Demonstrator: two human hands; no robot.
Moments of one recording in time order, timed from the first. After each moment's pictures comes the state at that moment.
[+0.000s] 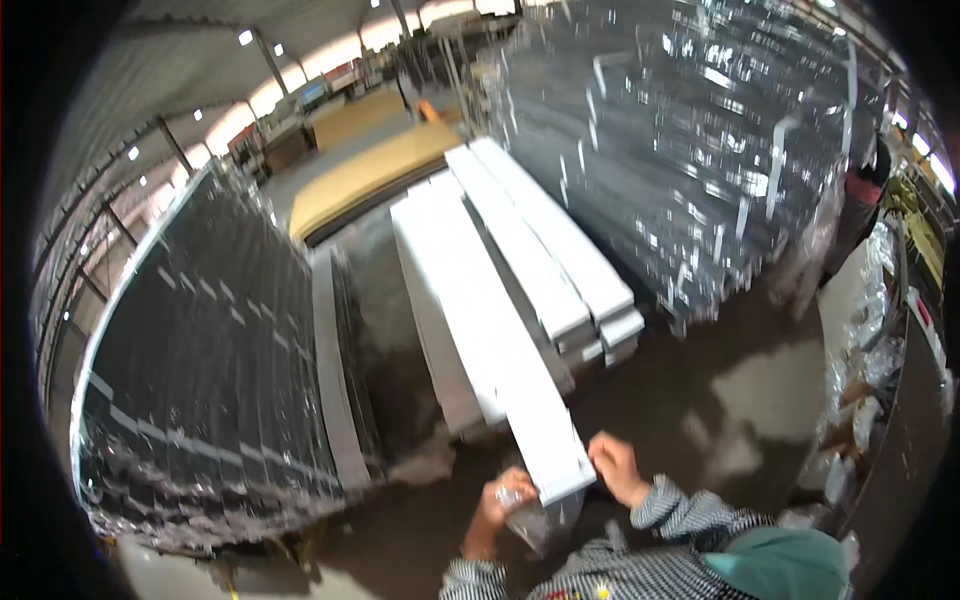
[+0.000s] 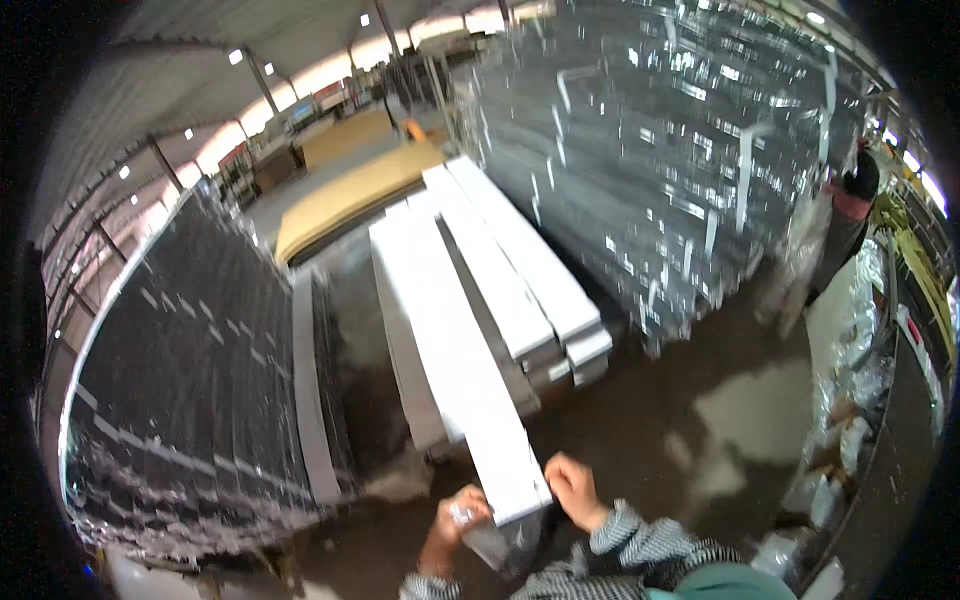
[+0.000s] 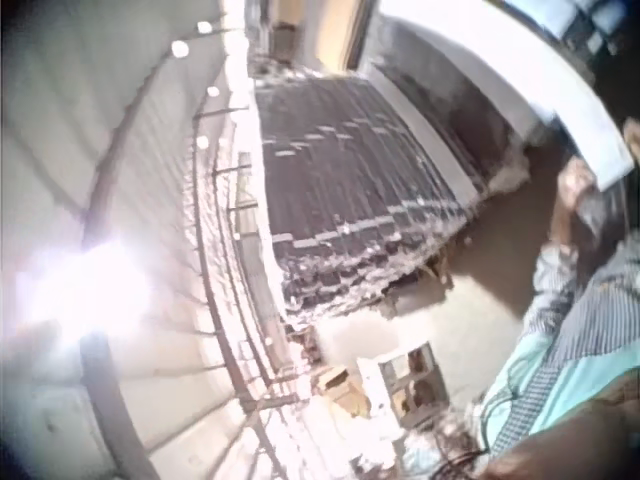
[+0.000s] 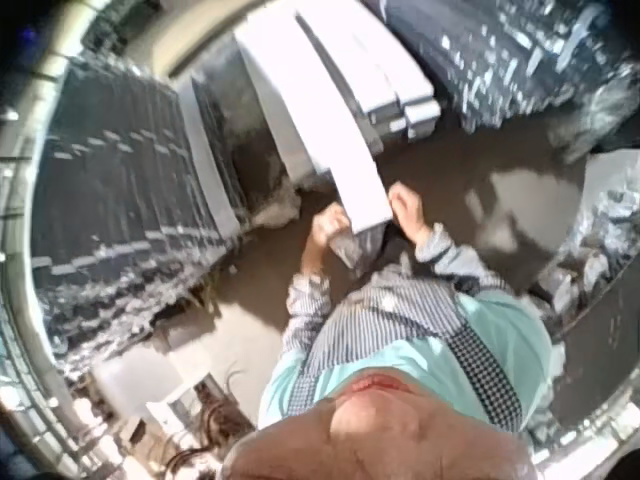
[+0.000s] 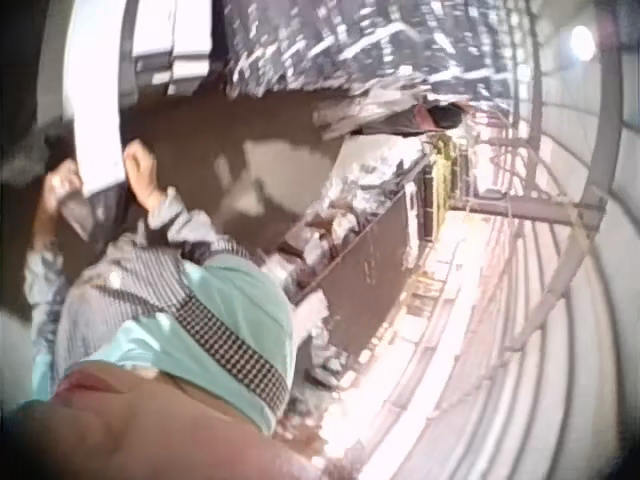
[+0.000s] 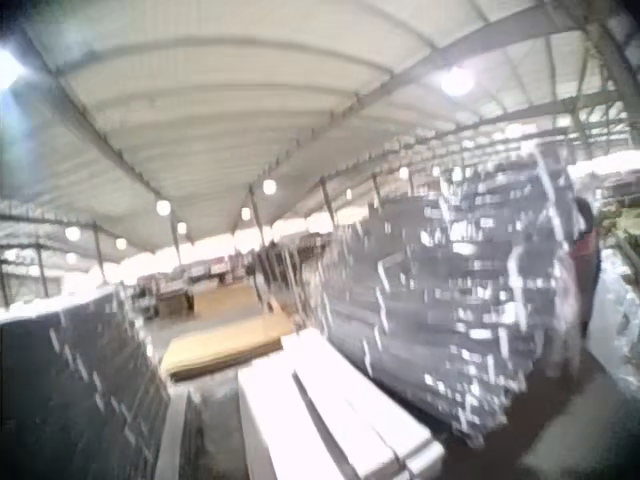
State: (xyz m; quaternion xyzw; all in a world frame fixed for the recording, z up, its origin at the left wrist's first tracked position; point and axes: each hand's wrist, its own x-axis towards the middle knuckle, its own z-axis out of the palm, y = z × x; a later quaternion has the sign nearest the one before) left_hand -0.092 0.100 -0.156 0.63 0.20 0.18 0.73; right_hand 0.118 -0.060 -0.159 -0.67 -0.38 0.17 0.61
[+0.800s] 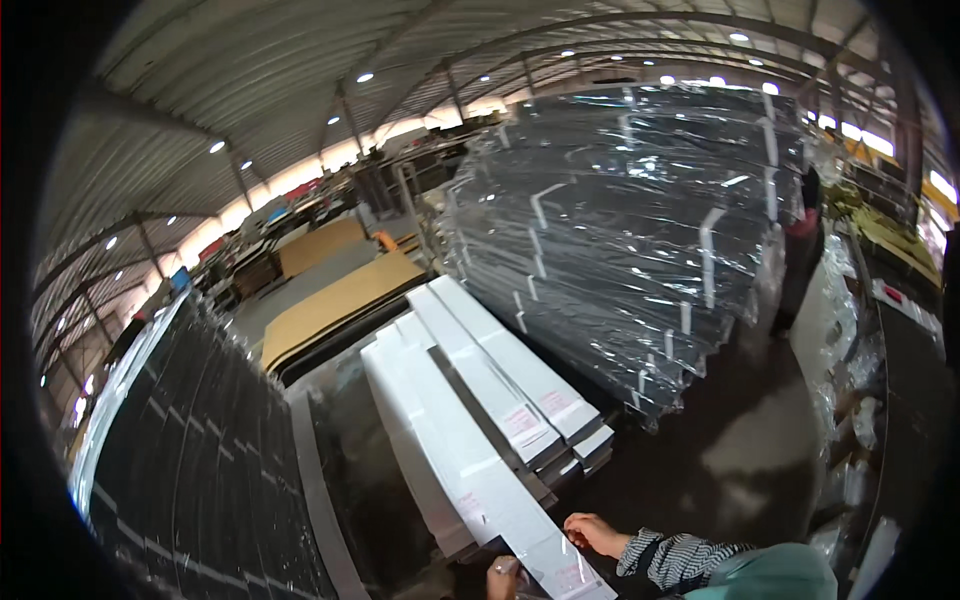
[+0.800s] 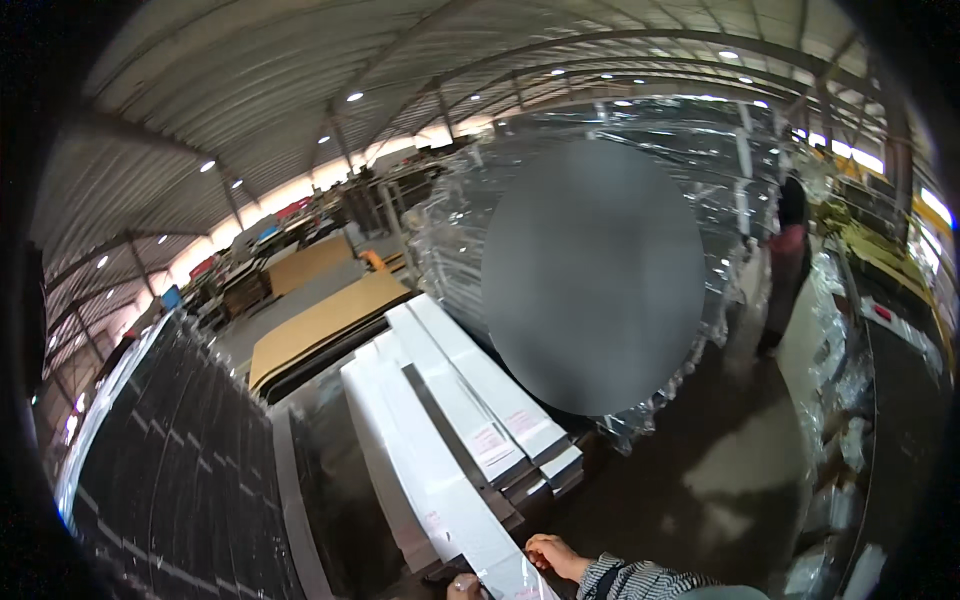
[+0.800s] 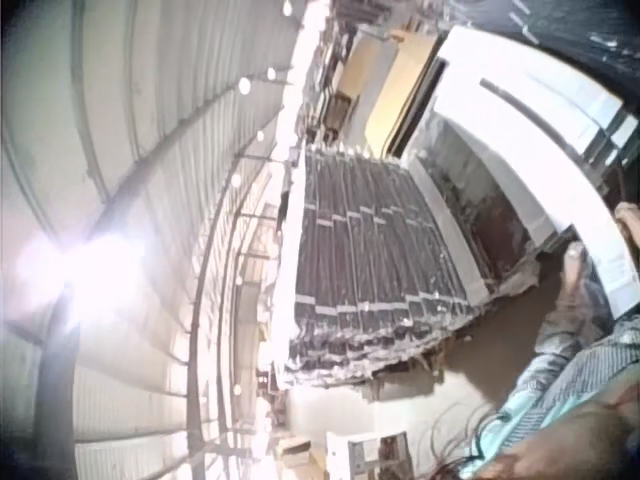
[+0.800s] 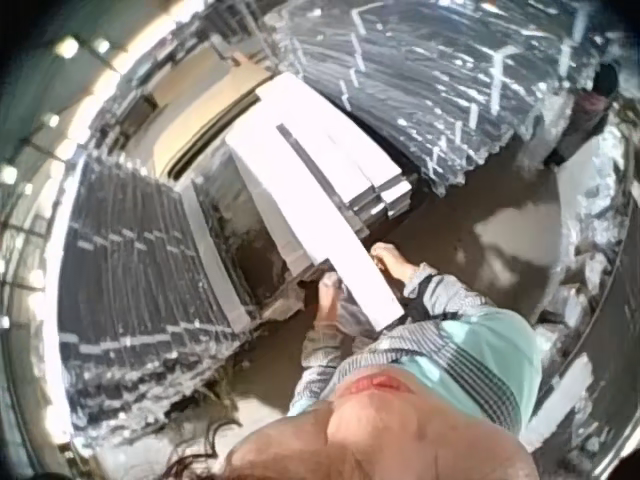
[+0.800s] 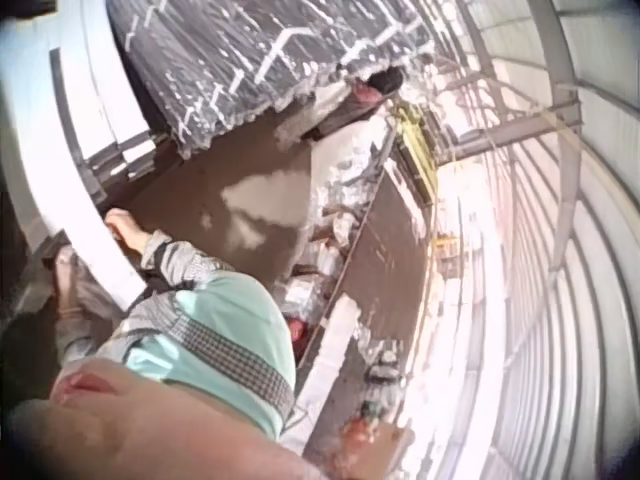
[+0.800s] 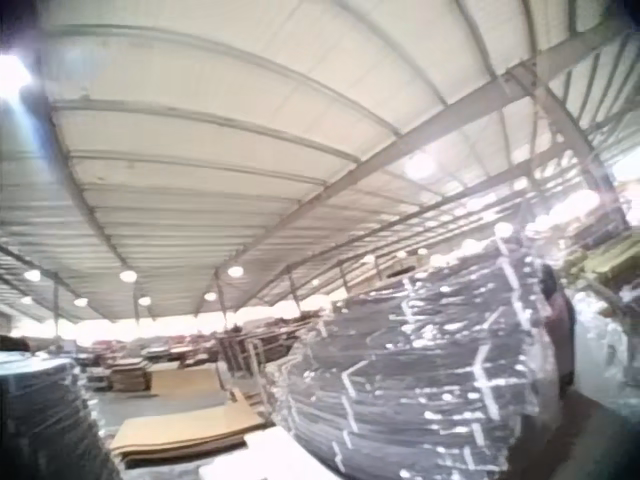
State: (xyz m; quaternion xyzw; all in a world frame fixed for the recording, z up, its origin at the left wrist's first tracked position) left_hand -0.026 0.127 -0.197 0.63 0.27 0.23 0.69; right_hand 0.188 -0.004 -0.233 -0.59 -0.09 0.50 0.63
